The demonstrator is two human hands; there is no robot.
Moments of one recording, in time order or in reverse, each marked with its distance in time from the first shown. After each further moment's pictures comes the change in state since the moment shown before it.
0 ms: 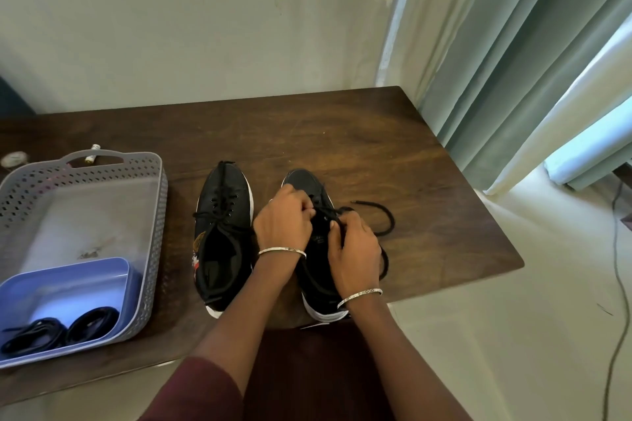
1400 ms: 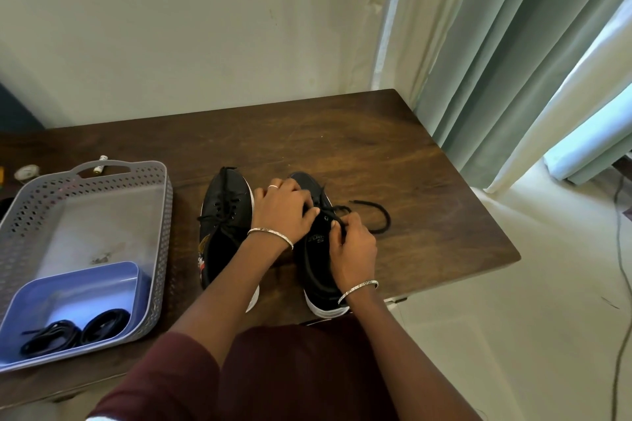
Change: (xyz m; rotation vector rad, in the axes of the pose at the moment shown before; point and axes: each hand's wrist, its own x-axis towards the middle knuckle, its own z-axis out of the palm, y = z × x) left_hand 0.019 -0.006 -0.019 0.307 -0.165 0.283; right_hand 0.001 0.005 0.006 0.120 0.008 0.086
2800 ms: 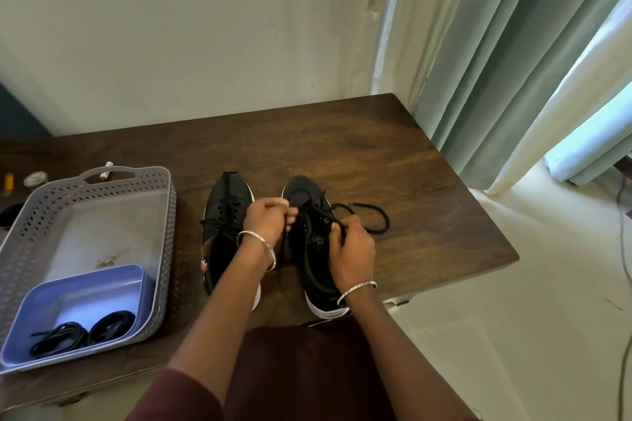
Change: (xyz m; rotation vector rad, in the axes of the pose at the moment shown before) left_hand -0.016 -0.001 -0.006 -1.369 0.037 -0.793; right_hand 0.001 0.004 0.004 0.023 0.003 0.025
